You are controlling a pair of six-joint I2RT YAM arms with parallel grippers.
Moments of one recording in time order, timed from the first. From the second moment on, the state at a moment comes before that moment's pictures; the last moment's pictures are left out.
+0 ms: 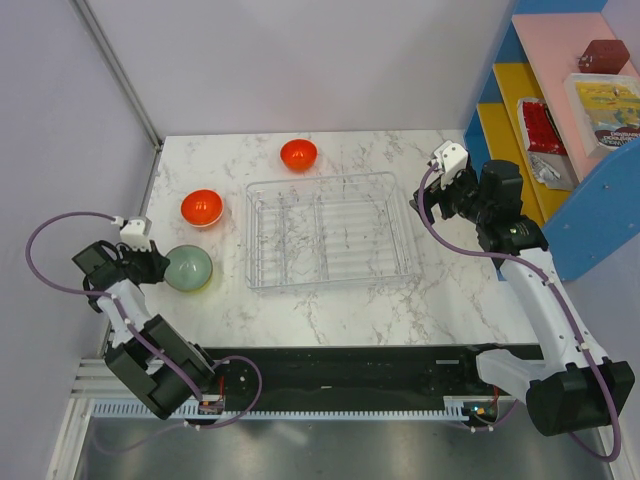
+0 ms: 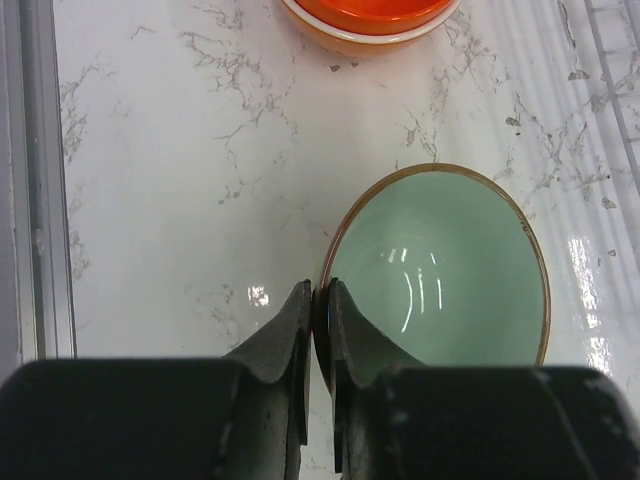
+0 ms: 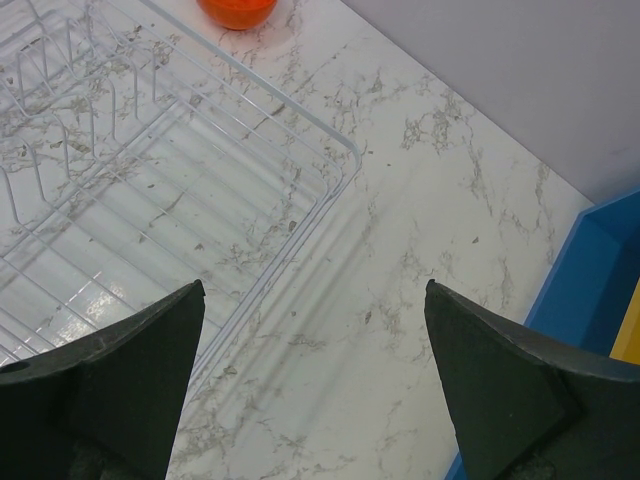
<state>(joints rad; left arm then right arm) 0.79 1.14 0.64 -0.34 0.75 0.58 0.15 1.10 1.05 -0.32 -0.40 -0.40</state>
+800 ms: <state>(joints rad) 0.79 0.99 0.86 -0.51 0.90 0.51 0.15 1.10 1.05 -0.32 -0.46 -0.37</state>
